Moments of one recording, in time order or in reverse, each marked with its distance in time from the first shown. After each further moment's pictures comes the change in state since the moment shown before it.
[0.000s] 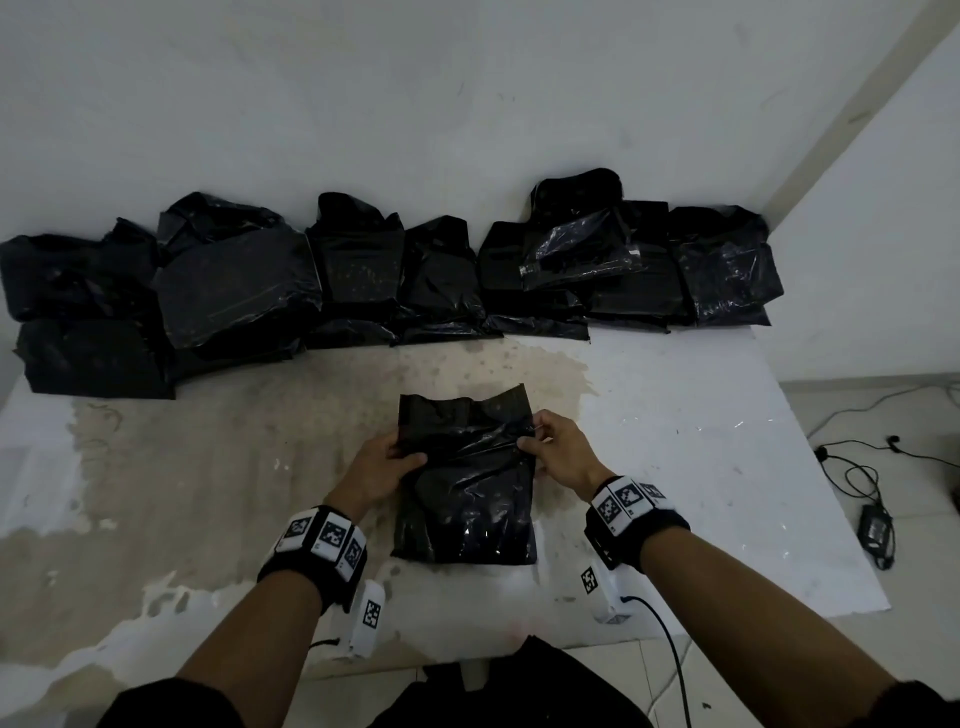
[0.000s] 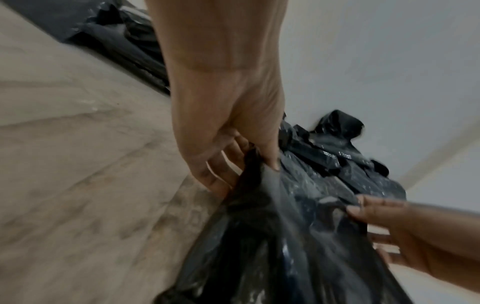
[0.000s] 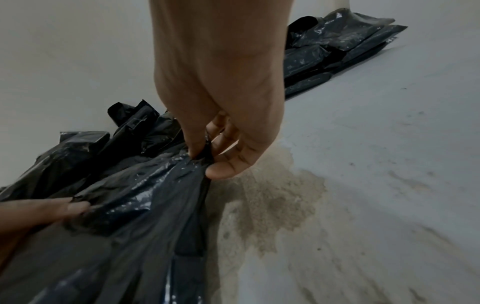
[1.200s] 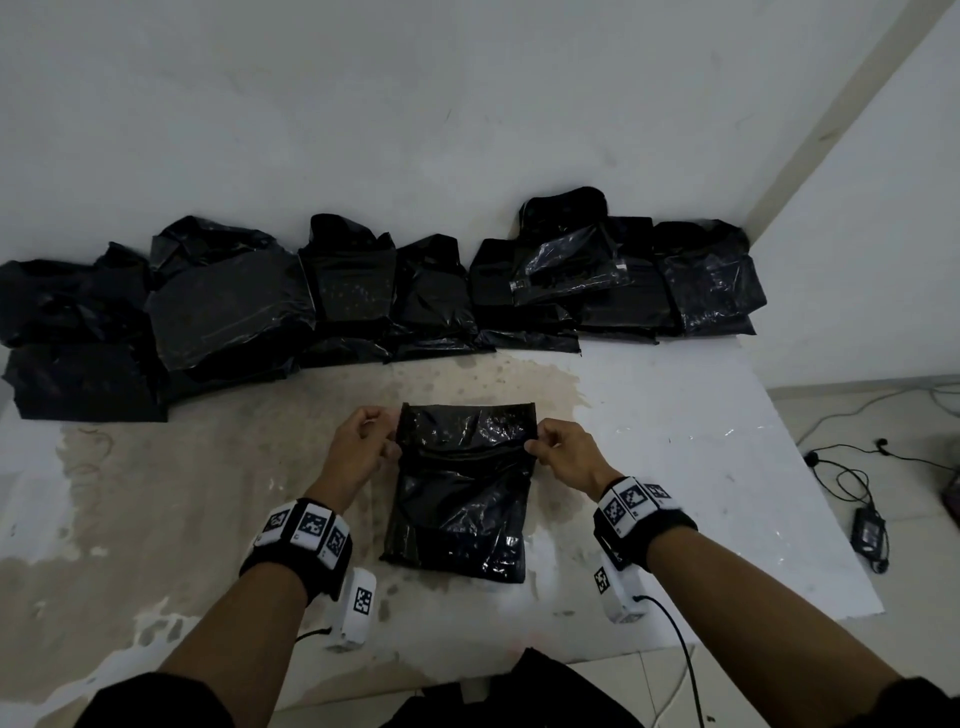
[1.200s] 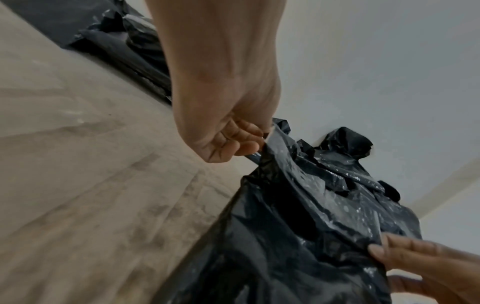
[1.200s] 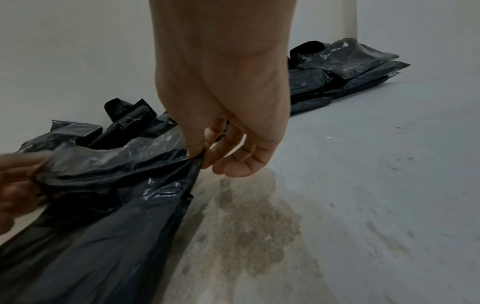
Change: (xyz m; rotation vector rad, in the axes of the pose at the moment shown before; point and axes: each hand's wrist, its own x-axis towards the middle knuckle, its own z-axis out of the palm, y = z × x) left_hand 0.013 0.031 -0.017 -0.093 0.207 0.063; right_hand 0.014 0.010 -0.022 -0.143 0.006 -0.037
